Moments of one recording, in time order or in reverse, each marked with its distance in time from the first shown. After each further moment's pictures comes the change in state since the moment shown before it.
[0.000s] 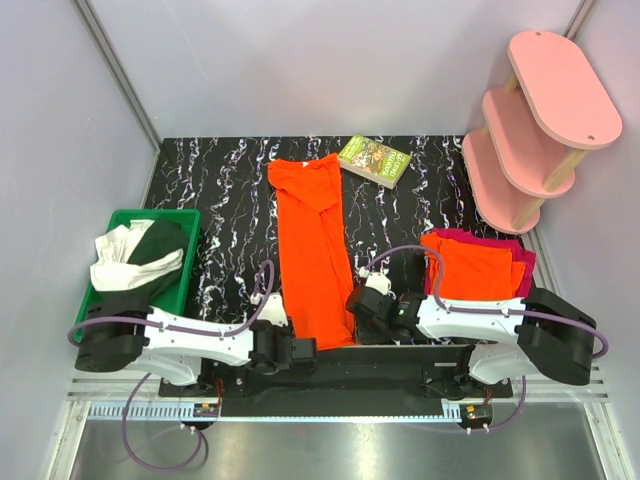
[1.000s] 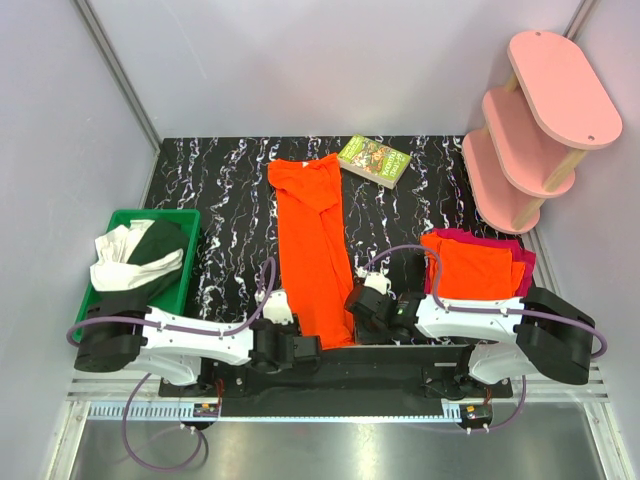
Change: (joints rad) left arm 0.000 0.006 0.016 0.056 -0.038 0.028; right arm 0.000 0.011 0.011 -0.010 -0.005 -0.021
